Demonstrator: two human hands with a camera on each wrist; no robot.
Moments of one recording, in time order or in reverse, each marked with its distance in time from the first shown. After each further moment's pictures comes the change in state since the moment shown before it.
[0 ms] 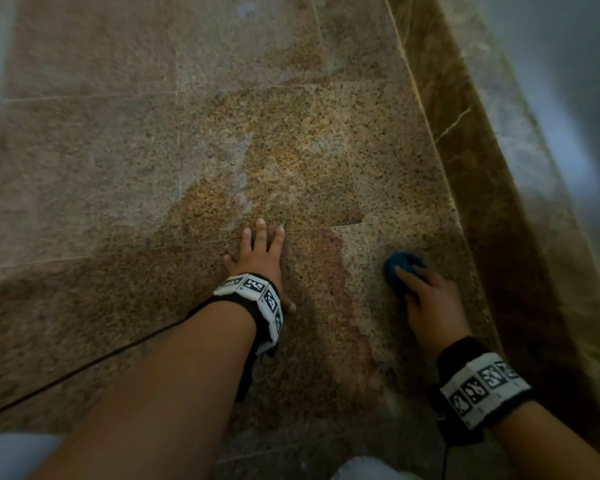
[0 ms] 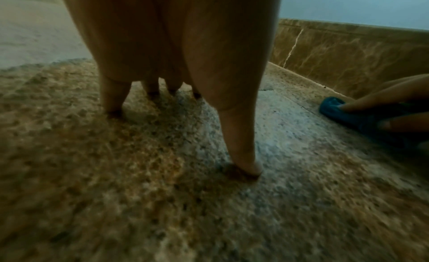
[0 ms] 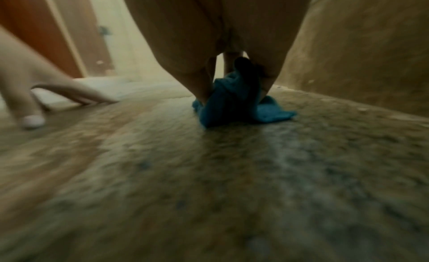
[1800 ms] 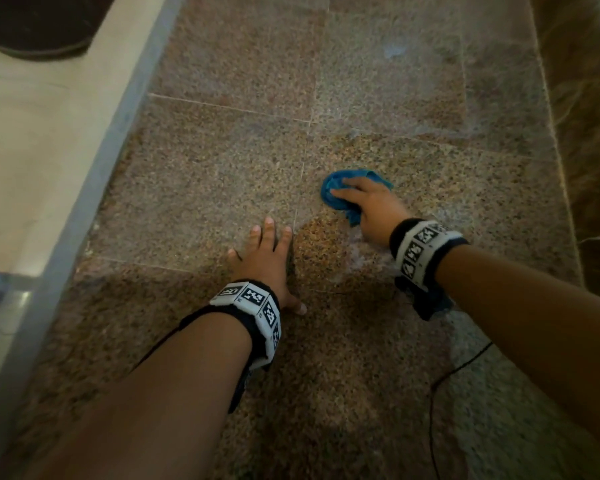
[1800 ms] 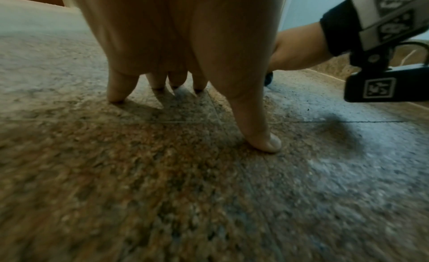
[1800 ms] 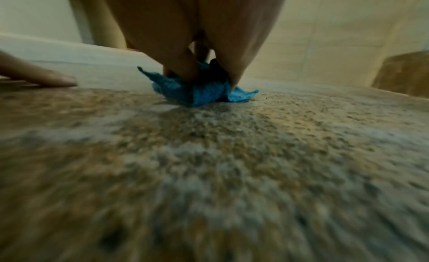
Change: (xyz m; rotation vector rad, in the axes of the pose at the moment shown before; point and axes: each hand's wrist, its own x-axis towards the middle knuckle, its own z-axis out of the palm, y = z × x) left_hand 0.017 -0.147 -0.046 -0.191 0.184 -0.120; right_hand 0.214 -0.282 -0.004 -0.140 -0.287 -0.649
